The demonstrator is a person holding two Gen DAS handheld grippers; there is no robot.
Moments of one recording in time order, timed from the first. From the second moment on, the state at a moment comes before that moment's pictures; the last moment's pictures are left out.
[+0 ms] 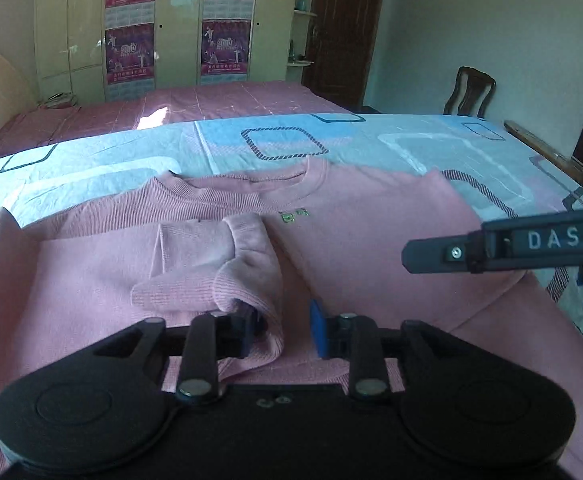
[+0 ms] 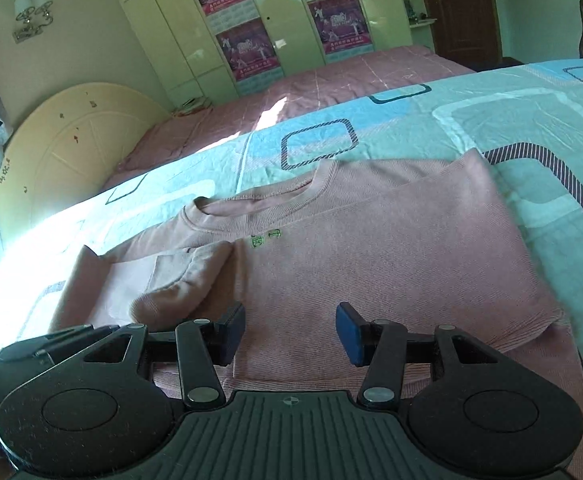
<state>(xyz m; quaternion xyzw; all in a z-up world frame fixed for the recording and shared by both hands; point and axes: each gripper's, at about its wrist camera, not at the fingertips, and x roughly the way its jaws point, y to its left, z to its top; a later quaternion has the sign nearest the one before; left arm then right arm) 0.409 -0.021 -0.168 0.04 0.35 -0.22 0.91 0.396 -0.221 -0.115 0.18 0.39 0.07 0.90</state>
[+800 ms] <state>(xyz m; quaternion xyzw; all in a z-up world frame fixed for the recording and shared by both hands) 0.390 0.123 -0.182 0.06 0.36 0.02 0.93 0.433 -0.077 -0.151 -0.04 0.39 0.15 0.91</state>
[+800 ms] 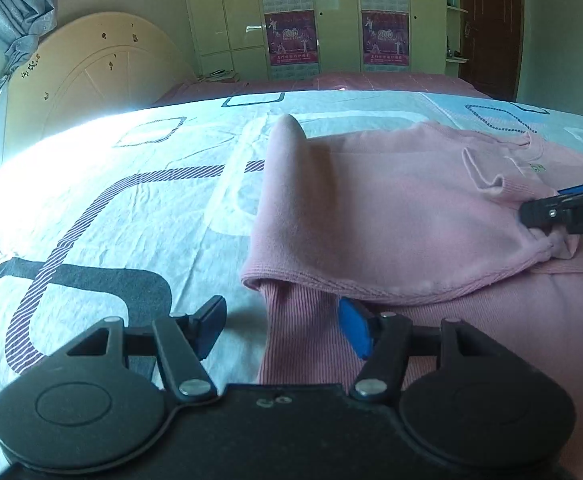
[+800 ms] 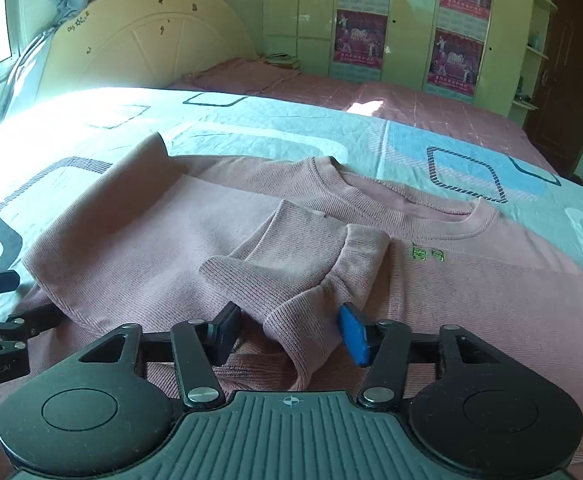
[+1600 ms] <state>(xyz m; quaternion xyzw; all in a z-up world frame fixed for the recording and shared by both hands) 0.397 0.140 -0.176 0.01 0.37 0.00 0.93 0.409 -0.268 -0.136 0.22 0.42 0.00 0.88</state>
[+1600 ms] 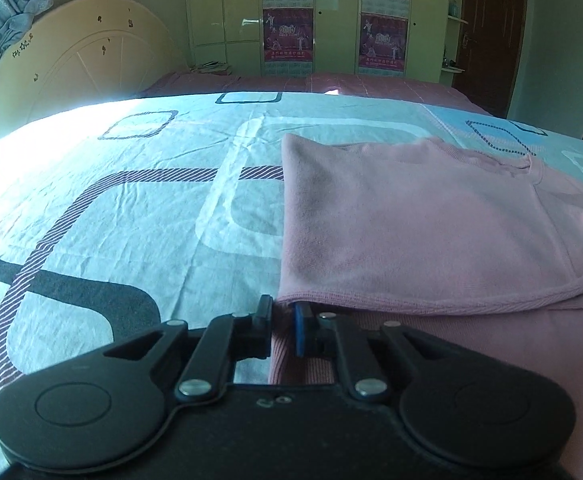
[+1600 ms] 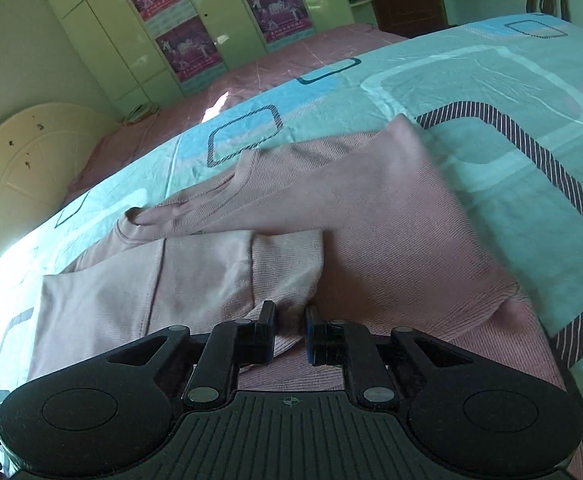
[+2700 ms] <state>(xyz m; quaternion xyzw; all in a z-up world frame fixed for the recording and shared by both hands) 0.490 0.129 -0.163 -0.04 0.38 0.03 0.93 0.423 -0.277 -0.136 0.18 0.40 0.02 0.90</state>
